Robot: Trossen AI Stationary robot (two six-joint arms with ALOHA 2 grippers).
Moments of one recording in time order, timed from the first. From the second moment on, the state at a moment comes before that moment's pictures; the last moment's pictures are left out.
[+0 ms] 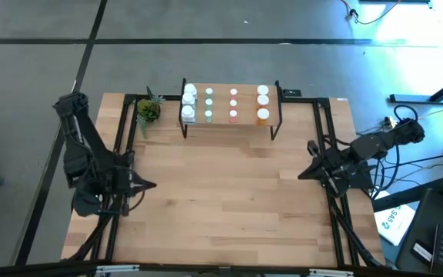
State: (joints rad) left arm -1.12 0.87 0.81 -0.71 -1.12 -0.68; right arm 0.46 0.44 0.61 -0.33 0.08 0.21
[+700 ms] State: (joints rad) left arm -1.21 0.55 0.41 -0.08 -1.06 -0.21; right arm 0.46 0.25 0.36 -0.11 0.00 0.24
